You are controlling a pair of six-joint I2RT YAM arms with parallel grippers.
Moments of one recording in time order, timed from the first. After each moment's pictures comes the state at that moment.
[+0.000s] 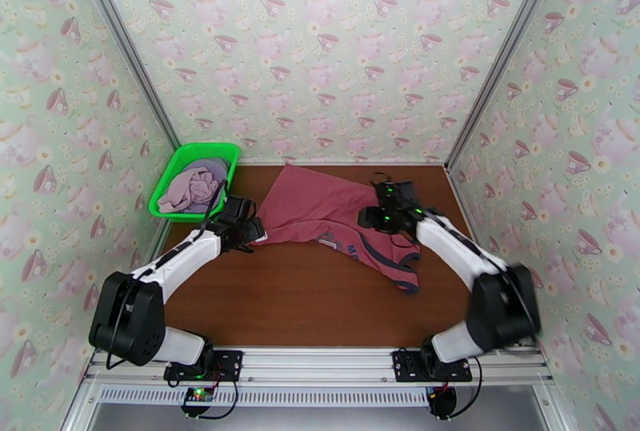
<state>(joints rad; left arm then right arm) -0.27 1.45 0.94 -0.49 -0.17 -0.63 0.30 1.65 1.16 -0.47 -0.29 0.33</state>
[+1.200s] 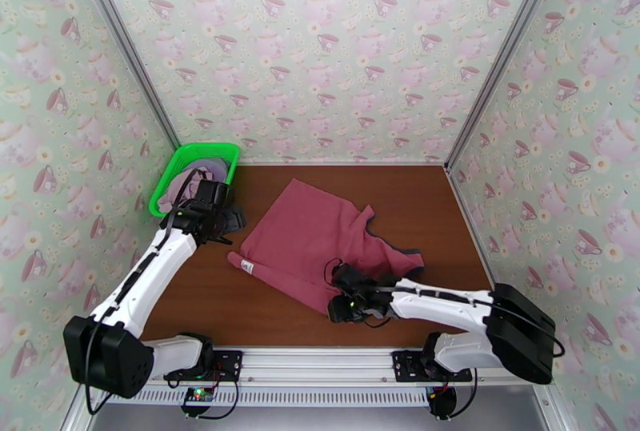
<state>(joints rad) -0.20 1.29 1.18 -0.85 -0.20 -0.50 1.00 1.28 0.70 -0.60 -0.02 0.74</state>
